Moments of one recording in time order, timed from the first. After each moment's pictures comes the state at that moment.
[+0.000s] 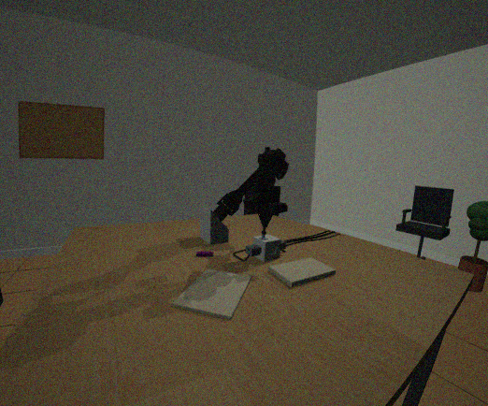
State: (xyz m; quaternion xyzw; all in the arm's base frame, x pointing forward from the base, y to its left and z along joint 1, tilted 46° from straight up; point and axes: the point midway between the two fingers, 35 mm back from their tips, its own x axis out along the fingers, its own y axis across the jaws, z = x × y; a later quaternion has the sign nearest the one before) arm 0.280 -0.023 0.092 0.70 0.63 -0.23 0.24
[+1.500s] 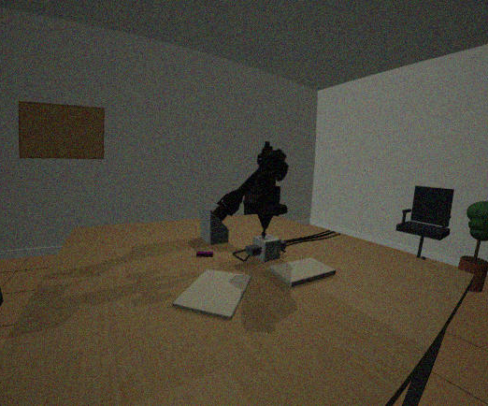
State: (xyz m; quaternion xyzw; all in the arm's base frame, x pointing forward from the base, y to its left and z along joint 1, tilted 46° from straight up) arm 0.281 -0.019 0.089 0.70 0.63 -0.23 0.24
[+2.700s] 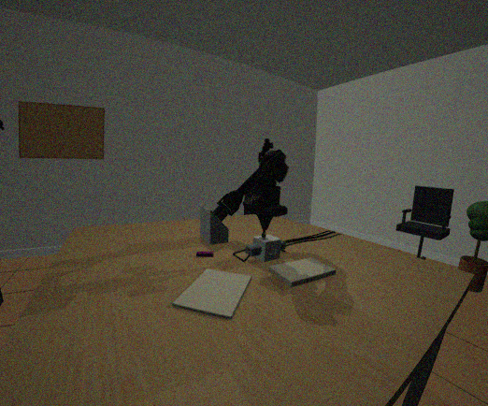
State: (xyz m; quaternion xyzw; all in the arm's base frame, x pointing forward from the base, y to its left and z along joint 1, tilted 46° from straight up) arm 0.281 -0.016 0.086 0.70 0.63 -0.23 0.24
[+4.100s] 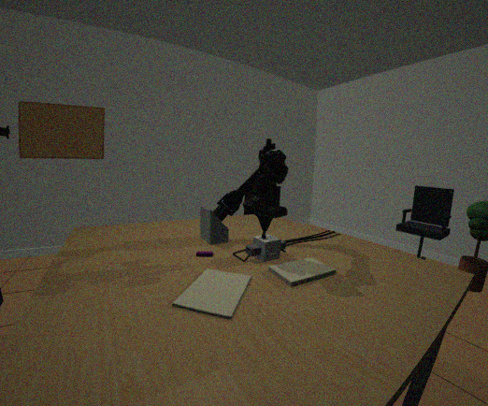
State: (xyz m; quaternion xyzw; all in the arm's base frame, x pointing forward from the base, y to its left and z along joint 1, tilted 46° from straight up) arm 0.282 -0.013 0.083 0.70 0.63 -0.23 0.24
